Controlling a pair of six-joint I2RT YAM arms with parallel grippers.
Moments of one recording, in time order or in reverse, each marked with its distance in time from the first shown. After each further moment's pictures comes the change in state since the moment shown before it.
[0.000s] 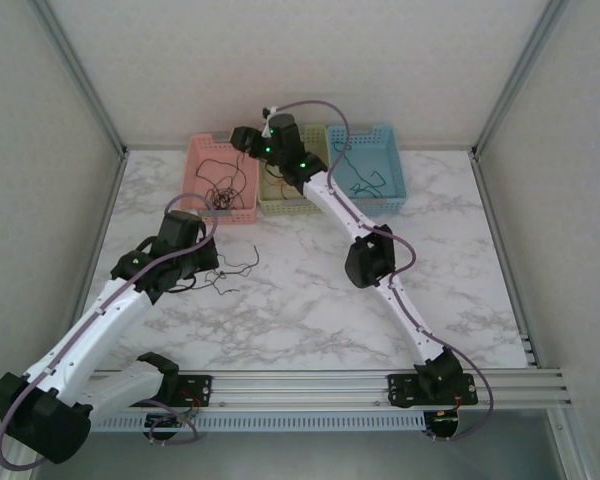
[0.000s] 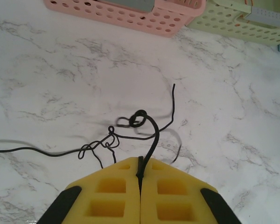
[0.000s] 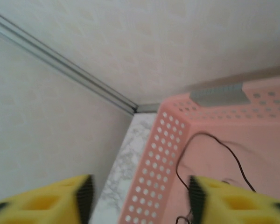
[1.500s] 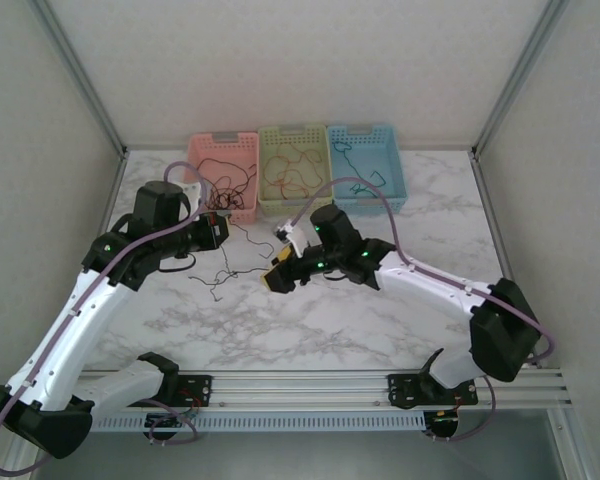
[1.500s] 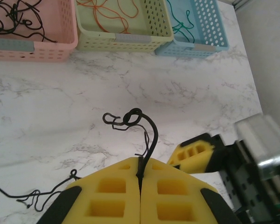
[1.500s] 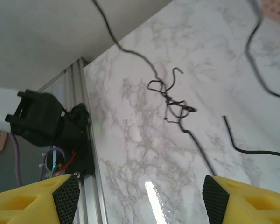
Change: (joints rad) left arm 0.000 0.027 0.312 -0.097 0.318 0.064; right arm 0.216 -1.317 -1.844 0.169 -0.385 -0.604
